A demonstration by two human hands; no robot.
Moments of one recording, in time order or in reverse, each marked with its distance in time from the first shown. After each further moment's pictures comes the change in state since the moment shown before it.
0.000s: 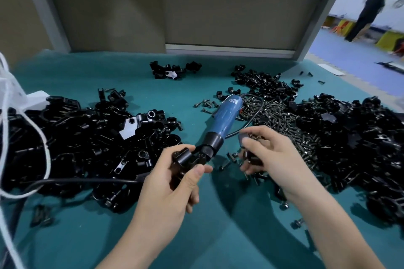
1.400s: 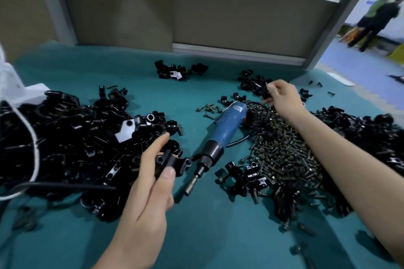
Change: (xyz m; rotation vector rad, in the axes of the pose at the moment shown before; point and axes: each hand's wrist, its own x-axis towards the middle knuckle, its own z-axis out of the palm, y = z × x) left_hand -0.001 -0.005 -0.004 0.141 0.159 0.072; right_hand 0.203 -0.003 -0.060 -0.436 0.194 -0.201
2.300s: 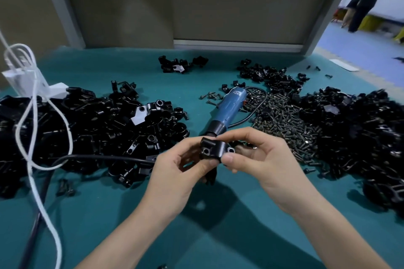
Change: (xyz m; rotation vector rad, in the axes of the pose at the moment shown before) left_hand -0.004 0.018 0.009 -0.193 -0.181 0.017; right_hand -0.248 -0.075 0.010 0.720 -0.445 -0.126
